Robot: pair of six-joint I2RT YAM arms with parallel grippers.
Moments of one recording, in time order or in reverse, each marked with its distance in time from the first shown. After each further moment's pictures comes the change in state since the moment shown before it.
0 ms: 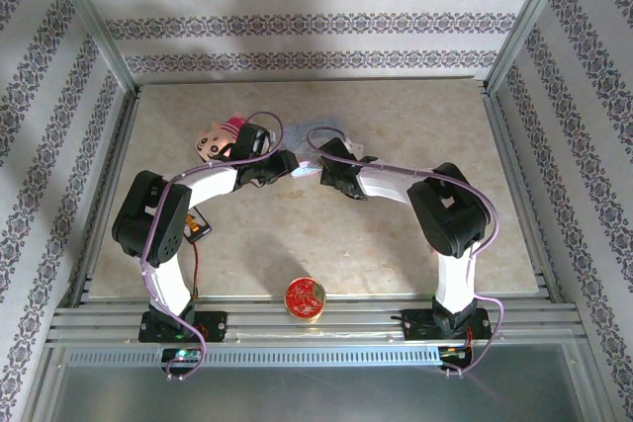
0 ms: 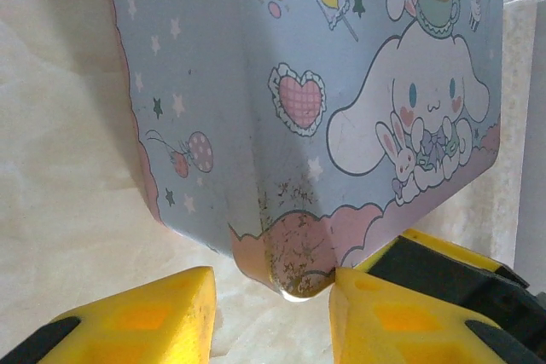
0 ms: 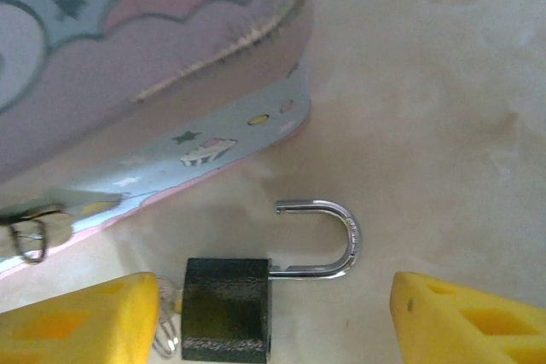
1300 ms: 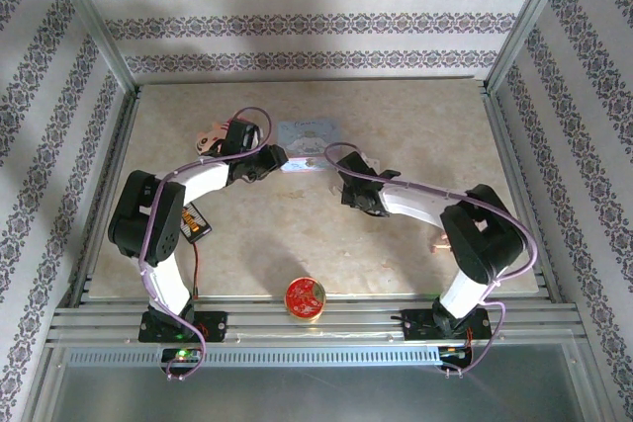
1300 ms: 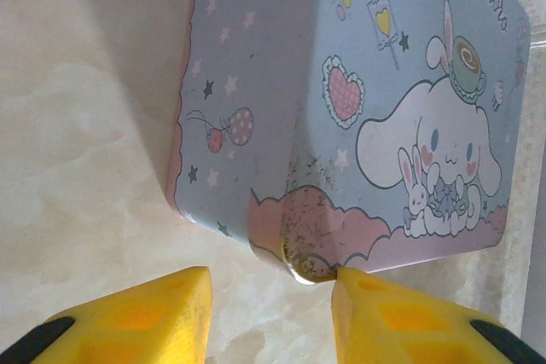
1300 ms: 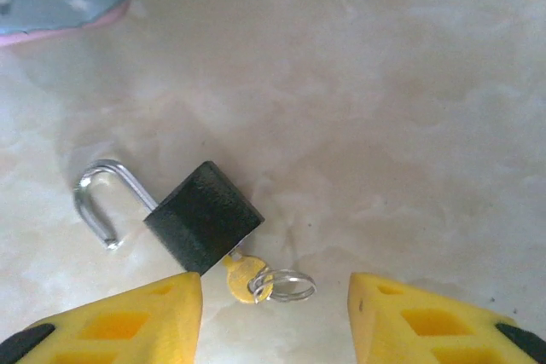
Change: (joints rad) left arm 0.066 -0.013 0.015 -0.047 -0.026 0.000; right arm 0.002 -0.272 -0.235 -0.087 -0.048 -0.047
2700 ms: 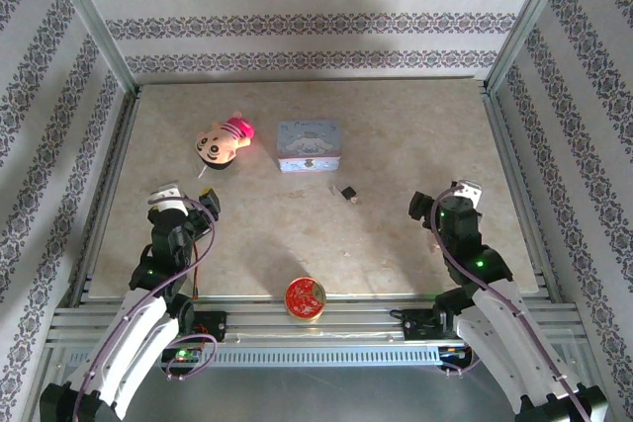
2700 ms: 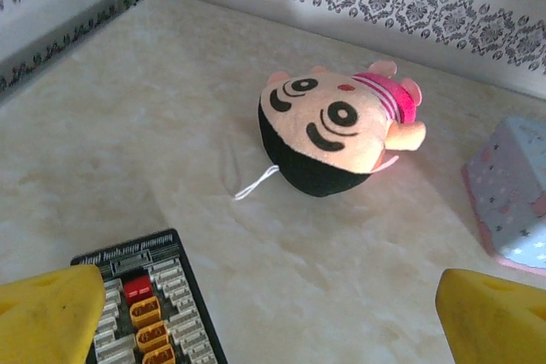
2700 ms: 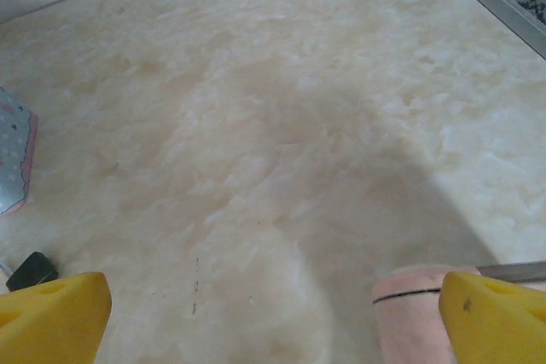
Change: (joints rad) left arm 0.092 -1.241 -0.868 0.111 -0.702 0.510; right arm -0.350 -1.120 -0.564 -0.013 0.078 -0.263
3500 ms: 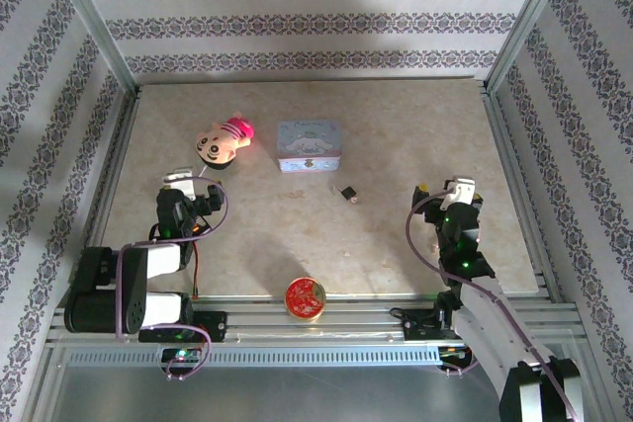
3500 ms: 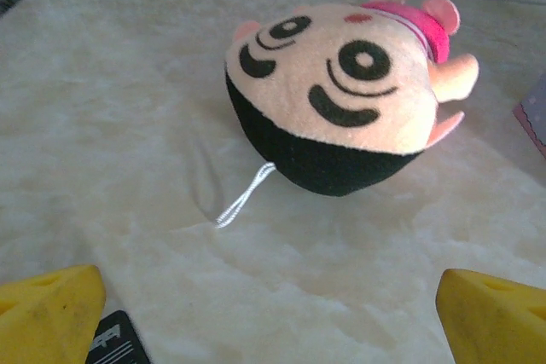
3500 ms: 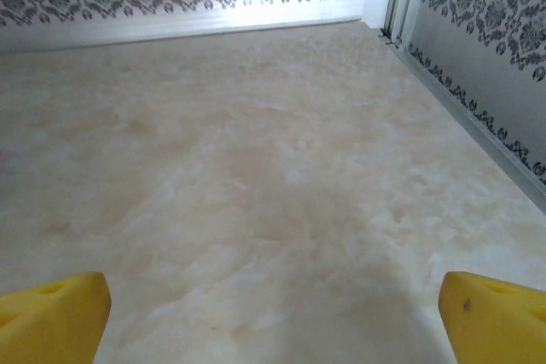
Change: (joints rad) left arm 0.243 0.770 -0.002 0.748 0.364 0.203; right arm -0.170 0.135 -0.248 0.657 -0.095 -0.346
